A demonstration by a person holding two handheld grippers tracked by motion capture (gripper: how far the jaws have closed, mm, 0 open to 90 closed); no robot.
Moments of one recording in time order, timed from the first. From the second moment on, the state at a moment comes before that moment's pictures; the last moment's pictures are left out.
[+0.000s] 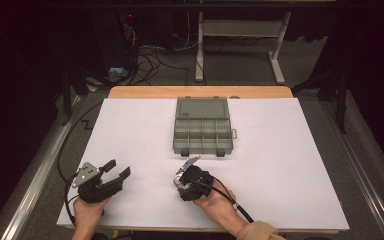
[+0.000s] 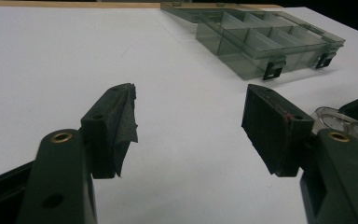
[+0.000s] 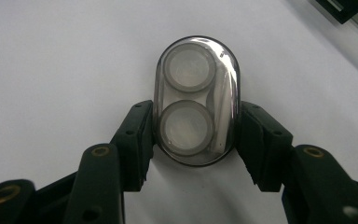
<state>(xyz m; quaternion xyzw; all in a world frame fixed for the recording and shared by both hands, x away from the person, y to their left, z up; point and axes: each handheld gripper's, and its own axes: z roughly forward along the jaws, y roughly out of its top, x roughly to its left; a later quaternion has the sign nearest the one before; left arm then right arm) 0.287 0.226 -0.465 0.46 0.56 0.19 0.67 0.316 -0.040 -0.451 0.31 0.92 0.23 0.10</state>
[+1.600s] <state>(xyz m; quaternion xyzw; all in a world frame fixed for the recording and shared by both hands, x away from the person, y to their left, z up) 0.291 0.227 -0.468 0.46 0.57 0.19 0.66 0.333 -0.098 -0.417 0.33 0.90 0.28 0.08</state>
